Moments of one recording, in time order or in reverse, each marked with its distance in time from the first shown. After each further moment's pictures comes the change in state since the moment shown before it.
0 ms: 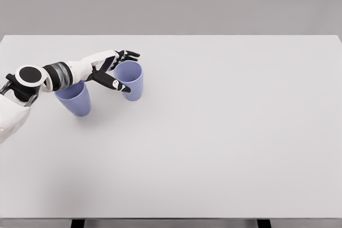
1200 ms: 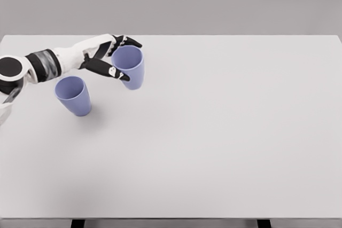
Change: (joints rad) left arm 0.002 0.090 0.058 -0.198 0.051 0.000 0.000; right arm 0.000 0.000 0.000 0.000 0.000 0.000 0.000
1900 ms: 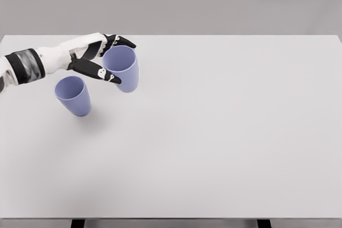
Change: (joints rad) left arm 0.008 0.120 0.002 -0.118 0.110 -0.009 -0.004; right arm 0.000 0.000 0.000 0.000 0.000 0.000 0.000
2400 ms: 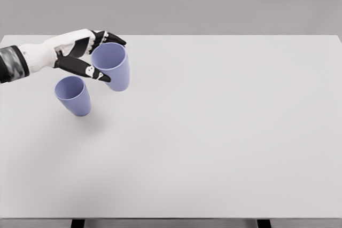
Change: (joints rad) left arm 0.002 0.081 0.017 -0.041 0.068 -0.002 -0.002; right arm 0.000 0.000 0.000 0.000 0.000 0.000 0.000
